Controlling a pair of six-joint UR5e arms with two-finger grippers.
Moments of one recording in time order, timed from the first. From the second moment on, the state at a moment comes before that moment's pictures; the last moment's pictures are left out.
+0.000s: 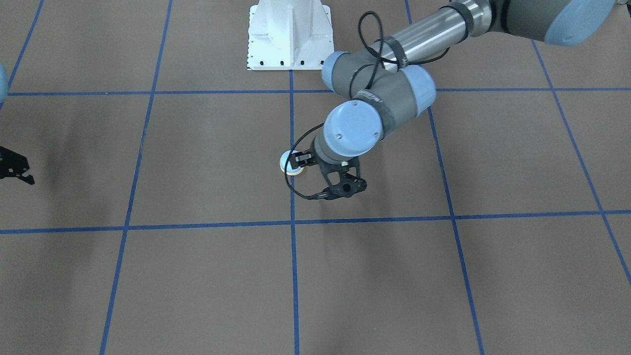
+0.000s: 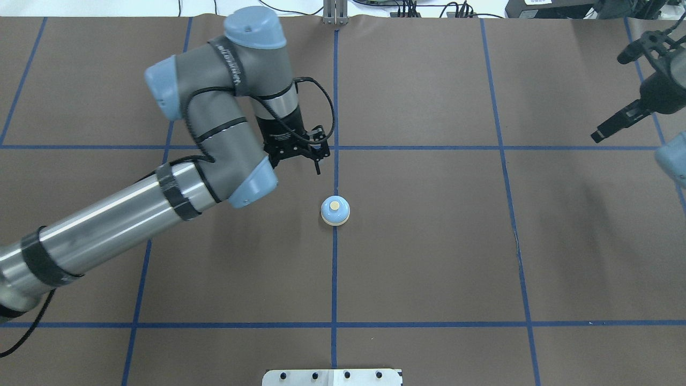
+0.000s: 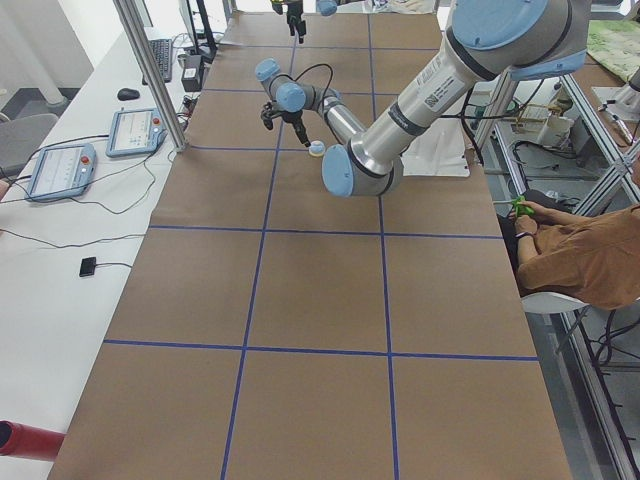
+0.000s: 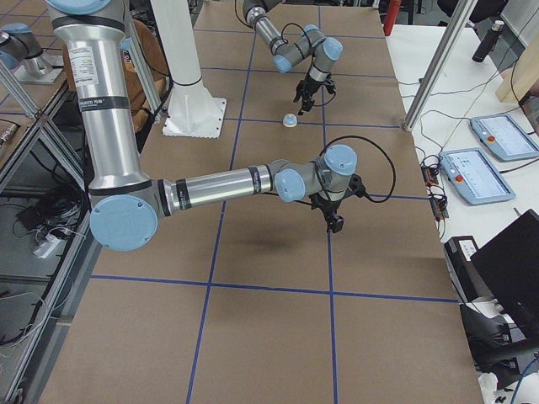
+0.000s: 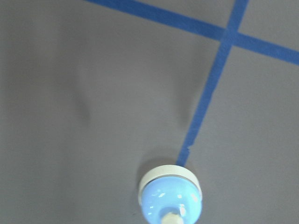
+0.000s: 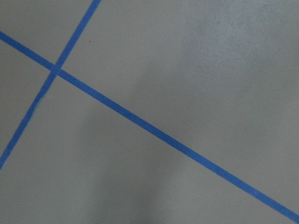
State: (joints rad) left arm -0.74 -2.40 -1.41 -1.50 -2.39 -1.20; right arm 1.15 -1.35 1.64 -1.41 2.32 0.13
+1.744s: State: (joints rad) left arm -0.95 -1.95 -1.70 -1.50 -2.39 -0.74; right arm 0.50 -0.76 1.52 -1.54 1.91 1.25
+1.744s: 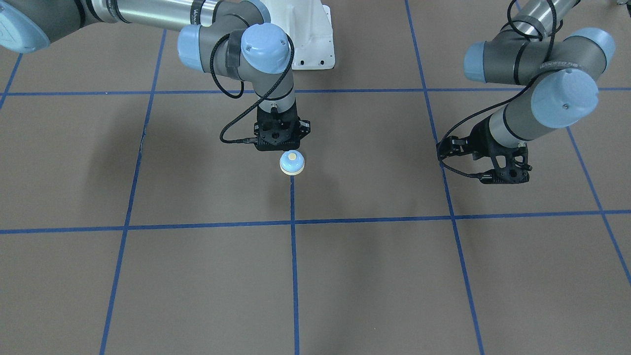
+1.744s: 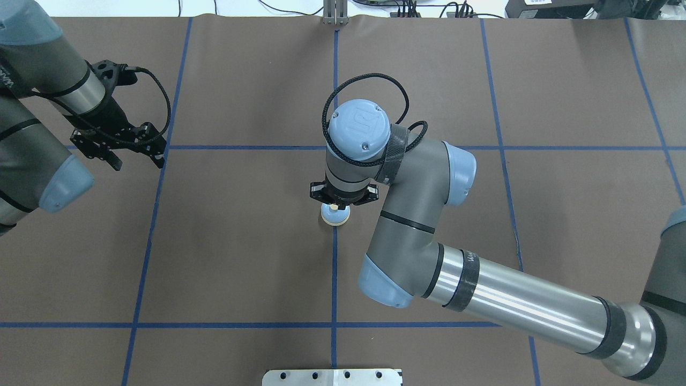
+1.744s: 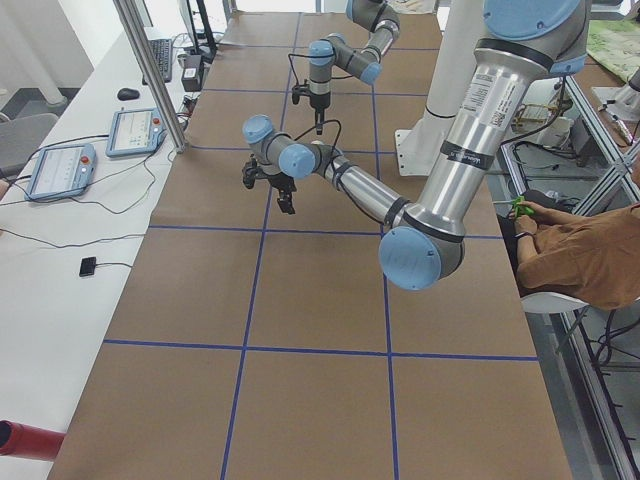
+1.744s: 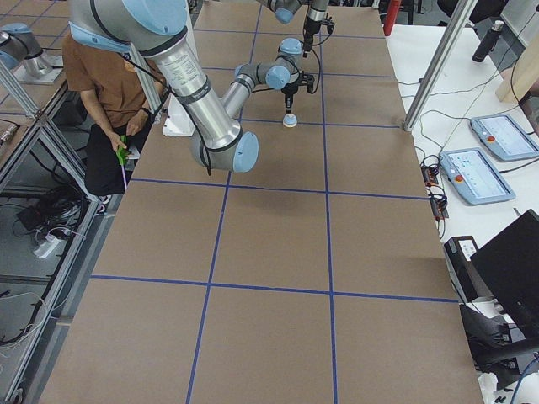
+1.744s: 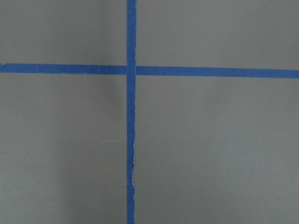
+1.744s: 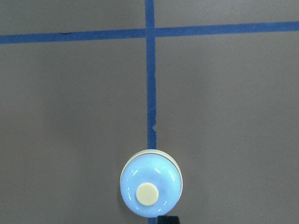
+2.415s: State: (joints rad) left arm -0.95 -1.93 -1.71 -1.50 -2.38 -0.74; right arm 0.48 -0.76 1.47 -1.48 1.88 1.25
